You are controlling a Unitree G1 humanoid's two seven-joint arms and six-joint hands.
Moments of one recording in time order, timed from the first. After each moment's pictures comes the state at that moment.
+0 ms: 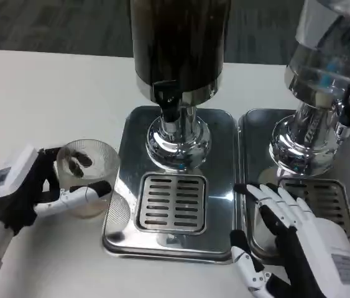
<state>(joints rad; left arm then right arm) -0.44 0.59 -0.29 1.25 0.55 -0.87 0.46 0.59 -0.21 0.30 -0.42 -0.84 -0.16 -0.25</state>
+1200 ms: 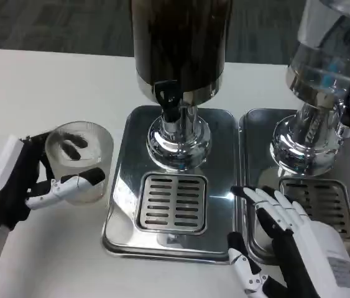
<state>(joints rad) -0.40 0.58 -0.20 1.18 0.55 -0.99 0.54 0.59 -0.20 0.32 -0.40 -0.83 -0.16 -0.27</state>
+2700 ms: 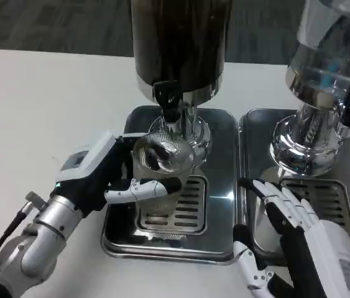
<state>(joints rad) -0.54 0.42 -0.35 1.20 0.57 -0.91 0.37 0.66 -0.14 0.34 -0.48 -0.82 -0.16 -0.29</state>
